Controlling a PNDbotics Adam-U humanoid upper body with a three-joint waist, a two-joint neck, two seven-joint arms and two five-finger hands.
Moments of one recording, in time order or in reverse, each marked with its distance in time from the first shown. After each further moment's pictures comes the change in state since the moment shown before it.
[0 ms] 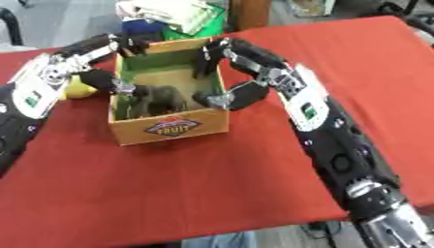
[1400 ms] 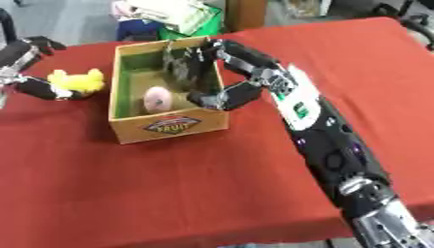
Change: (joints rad) left arm 0.060 0.104 0.151 0.246 -0.275 0.119 0.254; right arm 0.005 0.008 -0.002 0.004 -0.017 0.009 0.009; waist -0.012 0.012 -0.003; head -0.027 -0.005
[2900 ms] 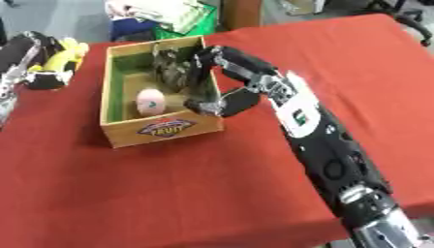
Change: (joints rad) left arm -0.055 -0.024 -0.034 -0.093 0.044 -0.014 0.180; right arm -0.003 0.009 0.005 -0.010 -0.013 0.014 0.014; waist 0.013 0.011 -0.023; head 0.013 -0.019
